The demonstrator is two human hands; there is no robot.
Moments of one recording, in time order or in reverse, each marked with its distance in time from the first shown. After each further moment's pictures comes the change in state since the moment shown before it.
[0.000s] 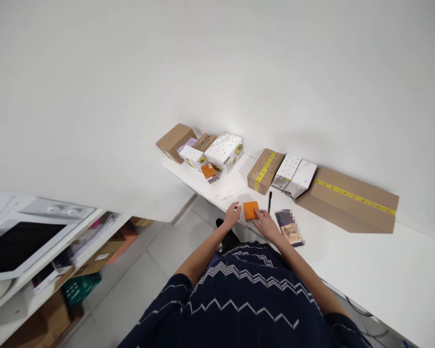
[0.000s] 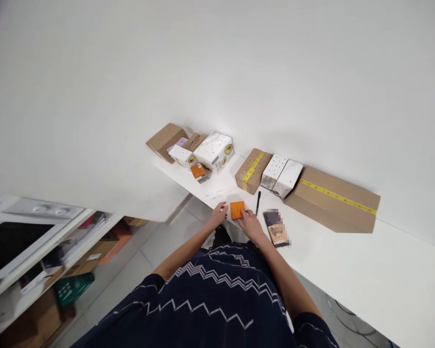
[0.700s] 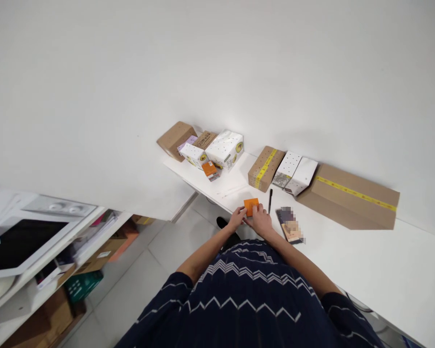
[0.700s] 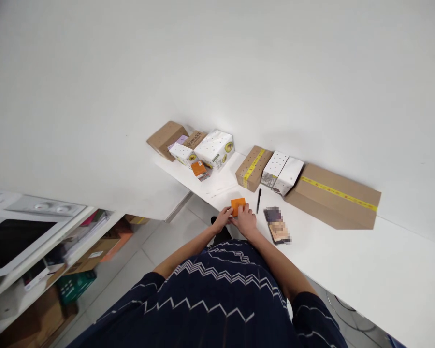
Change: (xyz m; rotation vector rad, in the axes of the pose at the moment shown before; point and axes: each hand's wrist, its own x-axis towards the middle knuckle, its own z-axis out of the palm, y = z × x) left_hand -0.012 -0.012 0.025 -0.557 -0.130 -0.213; right_hand 0.006 -0.033 0.009 -0.292 0.034 0.128
